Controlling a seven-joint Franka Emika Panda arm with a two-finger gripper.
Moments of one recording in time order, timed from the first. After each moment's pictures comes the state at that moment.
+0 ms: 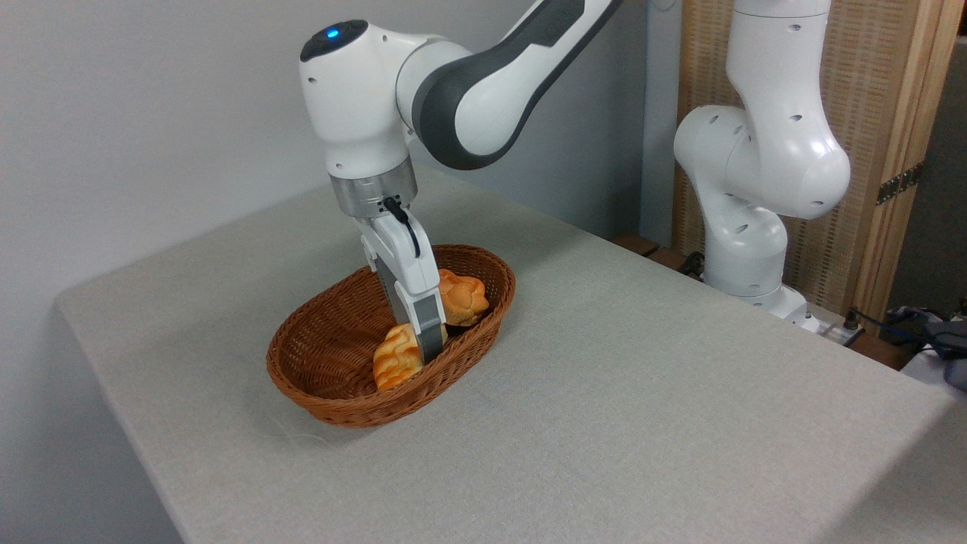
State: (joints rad) arm -0.15 -0.07 -0.12 -2.16 -0.05 2.05 0.75
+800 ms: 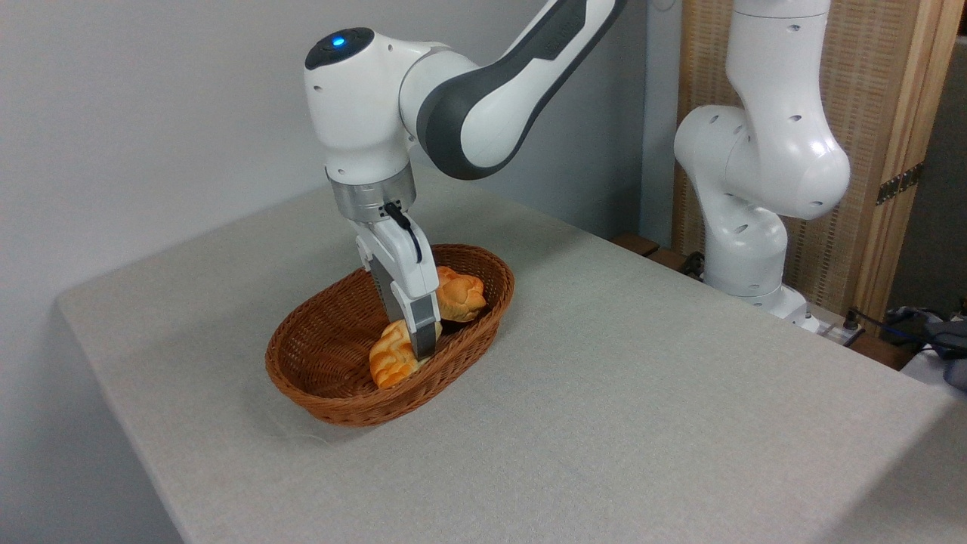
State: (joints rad) arm -0.15 -0.07 -0.12 -2.17 -0.12 2.09 0.74
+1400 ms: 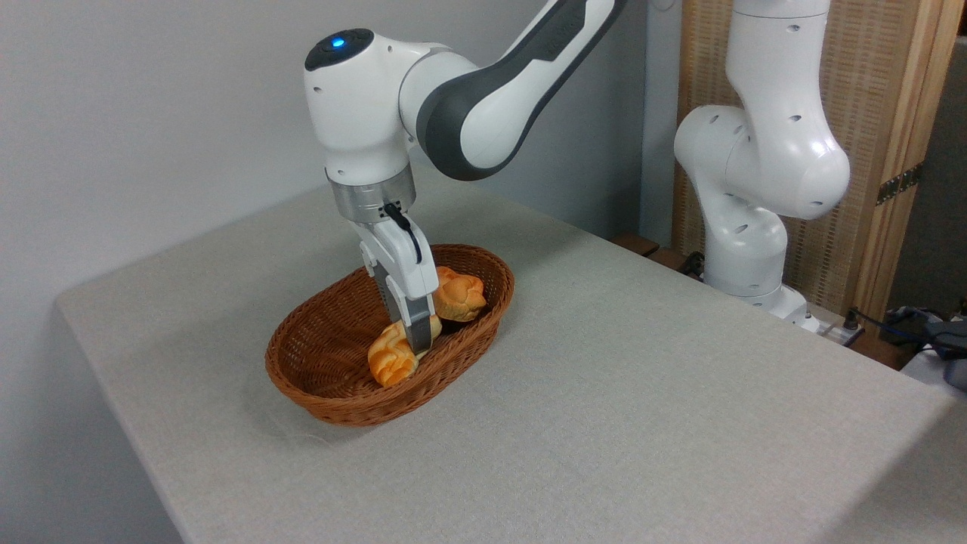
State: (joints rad) arm -0.15 -0.06 -0.12 -2.17 -0.12 2.09 0.74
